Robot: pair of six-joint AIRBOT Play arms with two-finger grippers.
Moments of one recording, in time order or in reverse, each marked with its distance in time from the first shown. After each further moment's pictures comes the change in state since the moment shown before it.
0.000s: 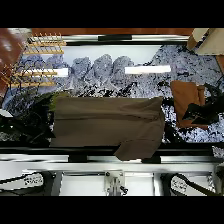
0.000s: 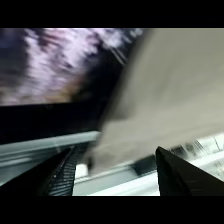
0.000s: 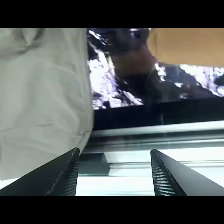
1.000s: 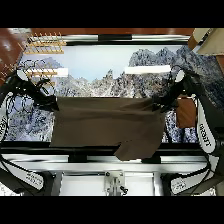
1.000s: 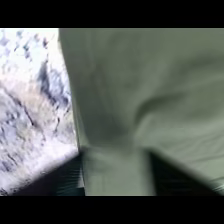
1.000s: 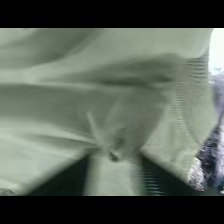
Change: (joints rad) left arm -0.299 -0.413 0.794 0.133 -0.180 -0.146; right arm 0.383 -0.415 0.243 0.008 -0.133 0.170
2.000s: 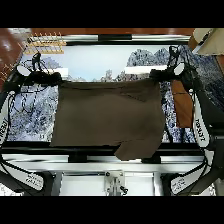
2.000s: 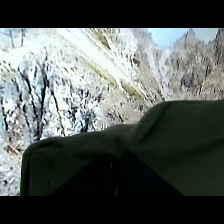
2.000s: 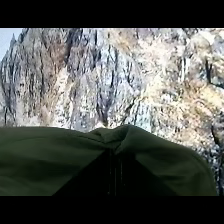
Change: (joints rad) left arm -0.062 0.040 0.014 -0.237 0.641 -0.014; right arm 0.011 -0.073 0.148 0.130 -0.673 -0.116
